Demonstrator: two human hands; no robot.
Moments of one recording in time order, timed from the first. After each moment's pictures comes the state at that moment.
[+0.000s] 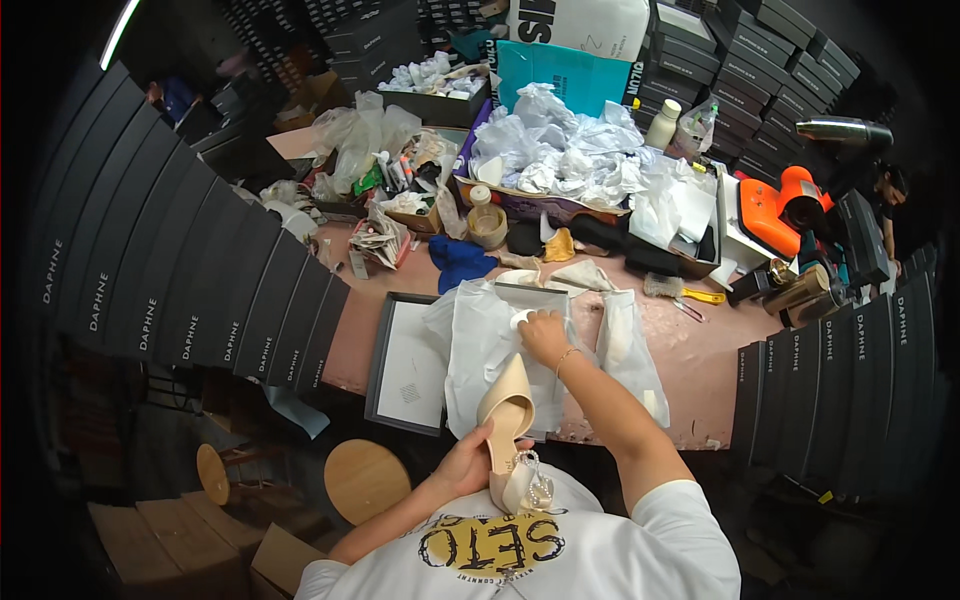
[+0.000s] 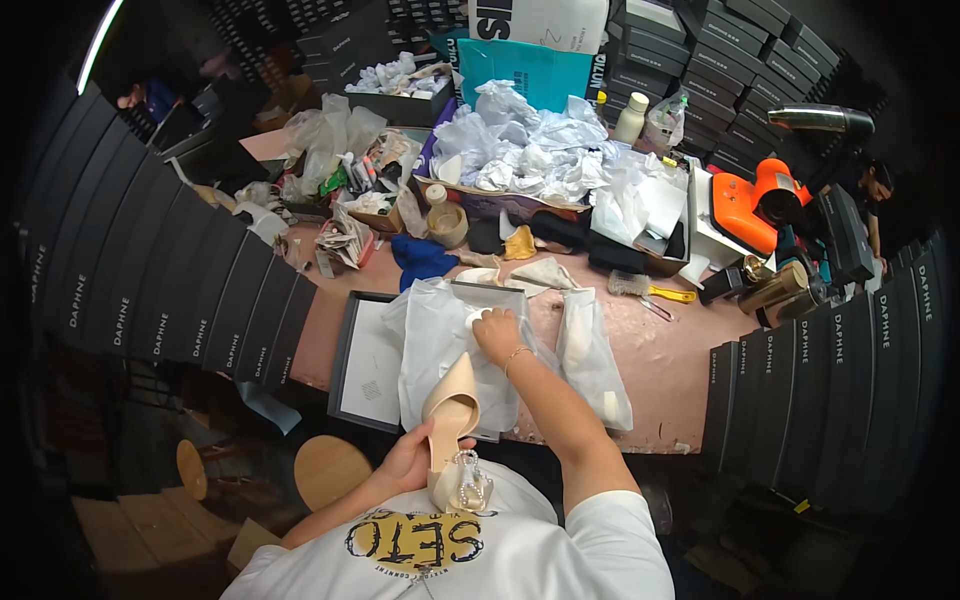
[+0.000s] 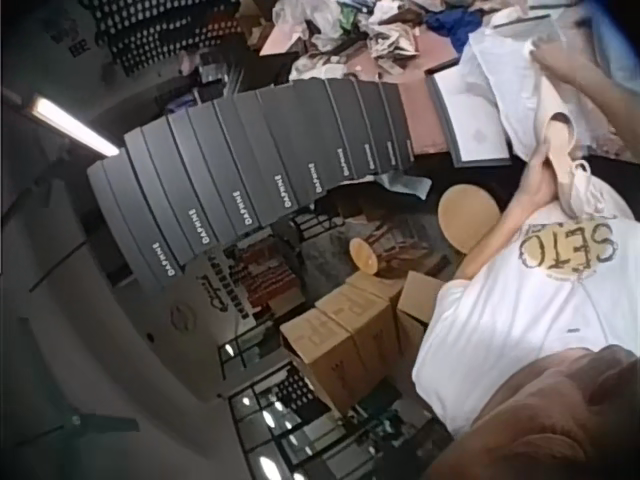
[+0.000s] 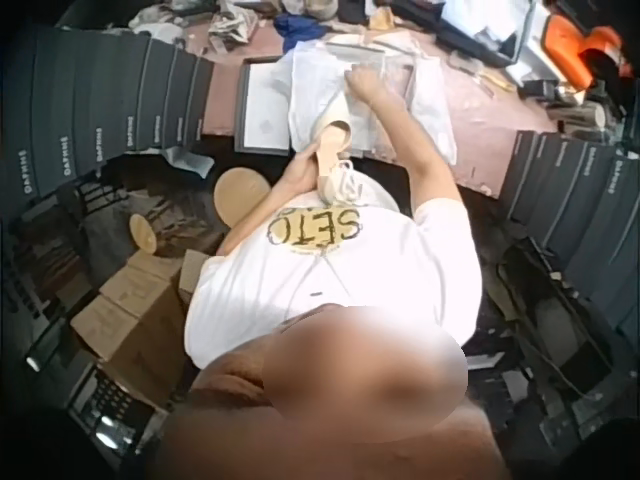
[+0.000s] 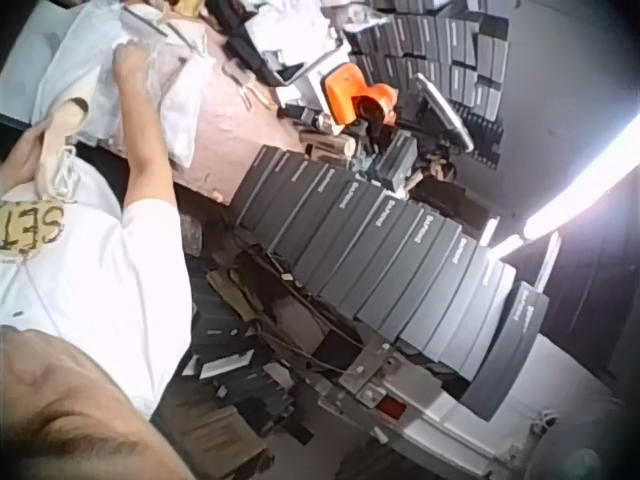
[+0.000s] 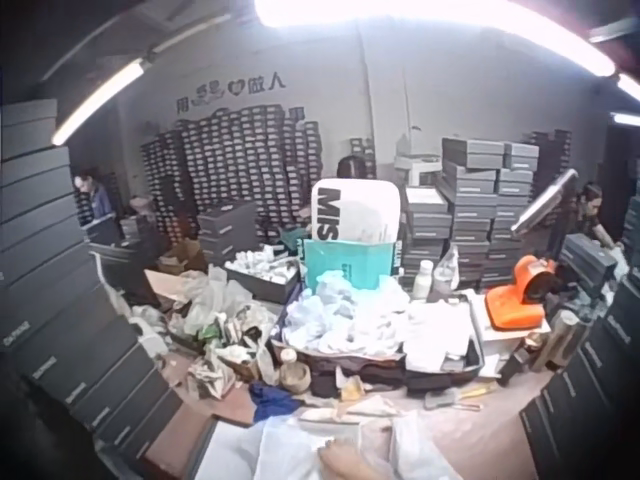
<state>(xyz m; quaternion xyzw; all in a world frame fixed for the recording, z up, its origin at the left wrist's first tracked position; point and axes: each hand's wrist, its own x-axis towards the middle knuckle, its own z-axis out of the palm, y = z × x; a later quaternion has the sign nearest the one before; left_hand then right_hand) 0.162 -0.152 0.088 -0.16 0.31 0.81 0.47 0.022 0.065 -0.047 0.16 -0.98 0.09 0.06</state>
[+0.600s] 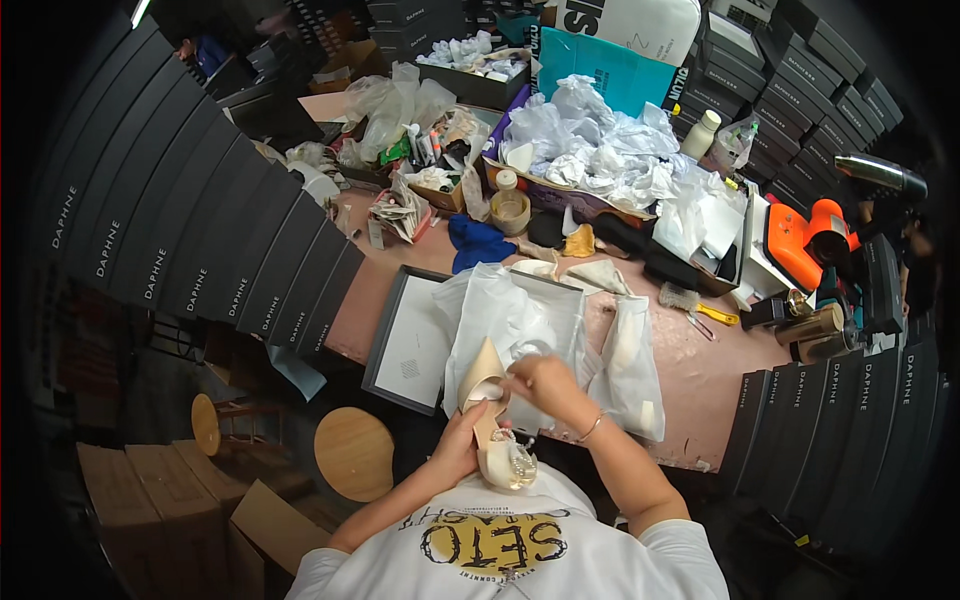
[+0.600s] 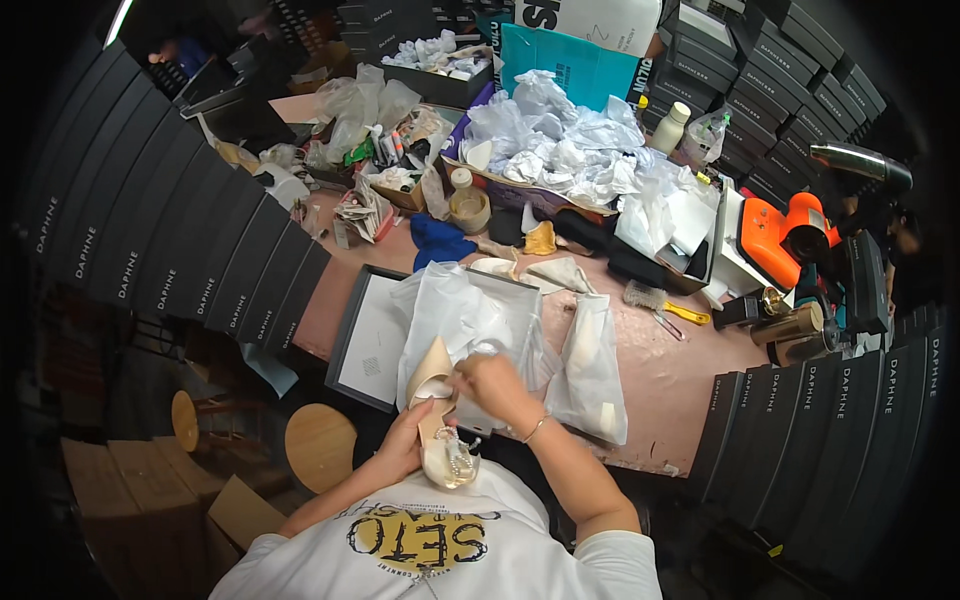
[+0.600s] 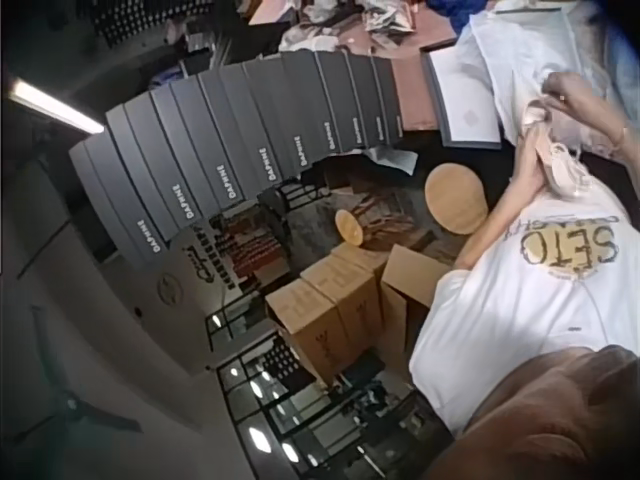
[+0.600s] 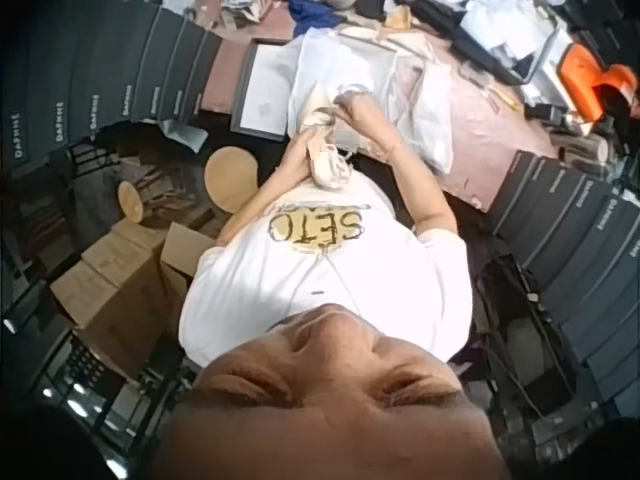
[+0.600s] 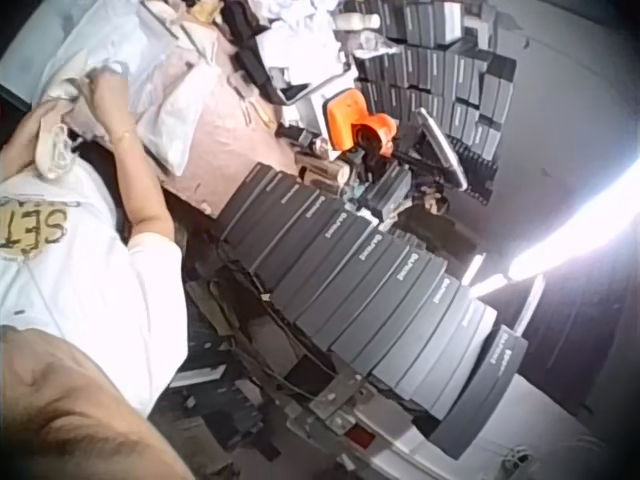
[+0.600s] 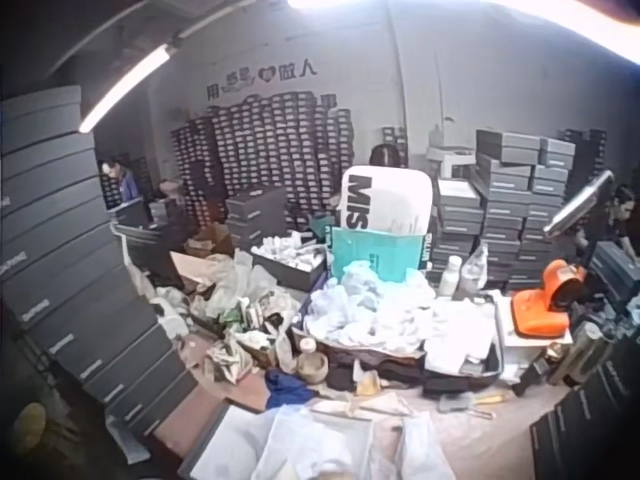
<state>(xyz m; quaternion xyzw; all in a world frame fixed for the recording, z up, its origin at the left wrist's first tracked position) 0.169 -0.139 0.057 -0.29 0.39 0.82 0.31 0.102 0.052 0.054 0.19 -0.88 0.43 -0.11</state>
